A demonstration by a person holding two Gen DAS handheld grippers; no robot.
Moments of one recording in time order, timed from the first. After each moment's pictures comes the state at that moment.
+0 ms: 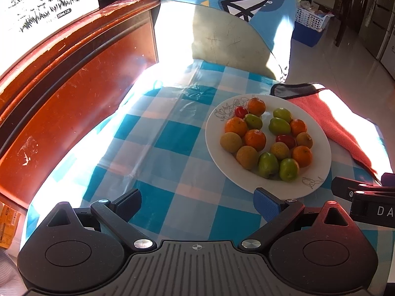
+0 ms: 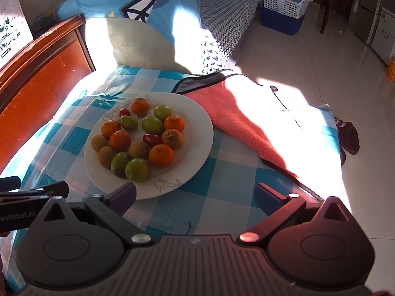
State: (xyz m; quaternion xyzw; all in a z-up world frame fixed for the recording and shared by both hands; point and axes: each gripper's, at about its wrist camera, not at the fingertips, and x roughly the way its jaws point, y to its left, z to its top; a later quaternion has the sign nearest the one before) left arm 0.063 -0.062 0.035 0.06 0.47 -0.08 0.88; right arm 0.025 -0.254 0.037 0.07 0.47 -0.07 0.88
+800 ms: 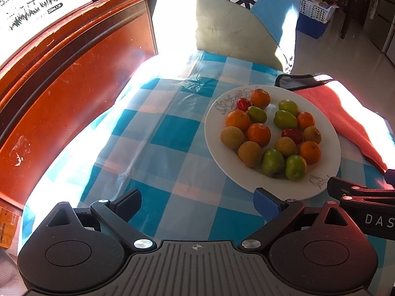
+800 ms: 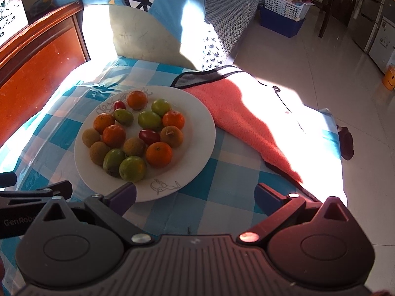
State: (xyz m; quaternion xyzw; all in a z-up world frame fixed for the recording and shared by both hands) left arm 0.074 -0.070 0.023 0.07 0.48 -0.07 0.87; right arm 0.036 -0.244 0.027 0.04 0.48 -0.08 0.87
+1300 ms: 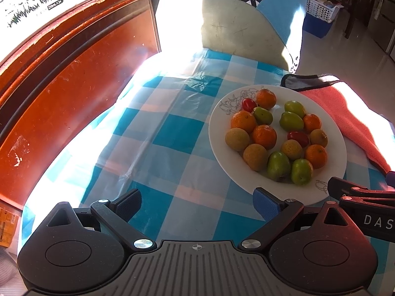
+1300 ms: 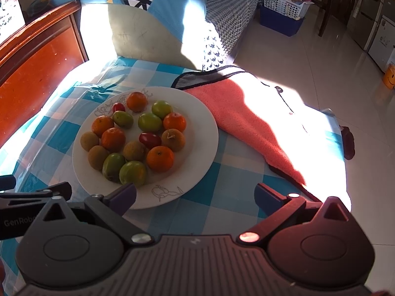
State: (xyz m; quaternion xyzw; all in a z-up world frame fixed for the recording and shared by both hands) left arm 0.083 -0.069 0.020 0.07 0.49 -0.06 0.87; right arm 0.045 -0.242 0.023 0.04 0.48 -0.09 0.87
